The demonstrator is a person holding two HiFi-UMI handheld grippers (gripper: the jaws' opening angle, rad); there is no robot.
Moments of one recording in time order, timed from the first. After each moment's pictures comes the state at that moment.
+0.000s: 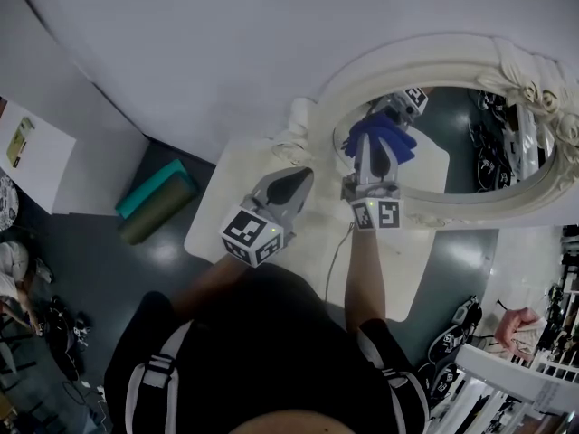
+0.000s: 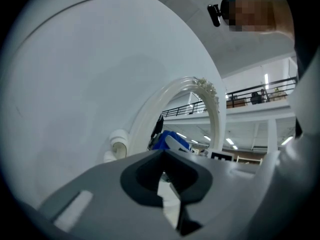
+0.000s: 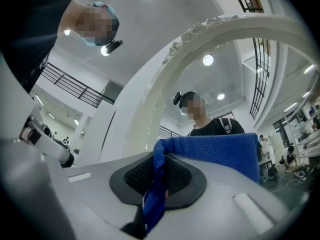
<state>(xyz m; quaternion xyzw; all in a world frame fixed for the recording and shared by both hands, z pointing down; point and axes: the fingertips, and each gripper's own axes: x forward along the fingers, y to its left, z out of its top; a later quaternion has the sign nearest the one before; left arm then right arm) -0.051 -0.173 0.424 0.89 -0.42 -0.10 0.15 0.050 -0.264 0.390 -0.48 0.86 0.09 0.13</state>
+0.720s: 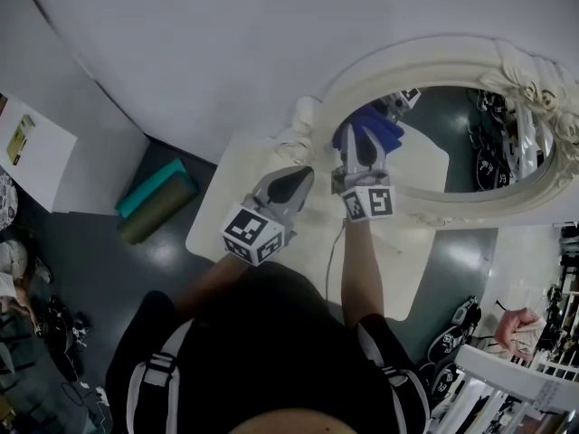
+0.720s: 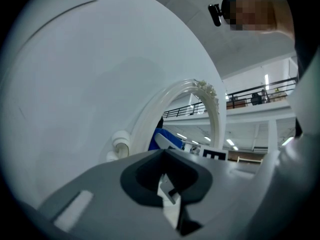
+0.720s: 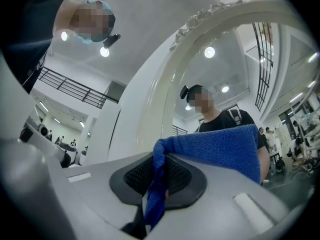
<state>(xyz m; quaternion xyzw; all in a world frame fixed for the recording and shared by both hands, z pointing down) -0.051 -0.163 0.419 0.89 -0.42 -0.11 0.15 0.016 -0.266 0.391 -0.45 0.88 0.07 0.13</state>
